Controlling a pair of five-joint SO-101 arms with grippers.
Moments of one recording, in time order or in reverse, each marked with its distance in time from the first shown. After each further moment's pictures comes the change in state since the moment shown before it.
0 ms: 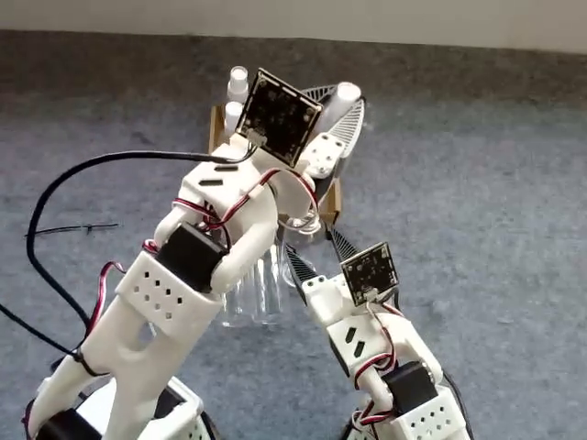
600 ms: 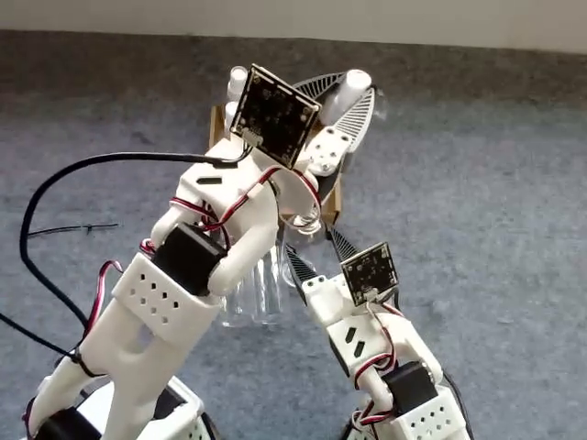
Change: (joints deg) left arm 1.5 0.3 -3.3 0.0 0.0; right arm 0.0 0.0 0.0 0.0 0.0
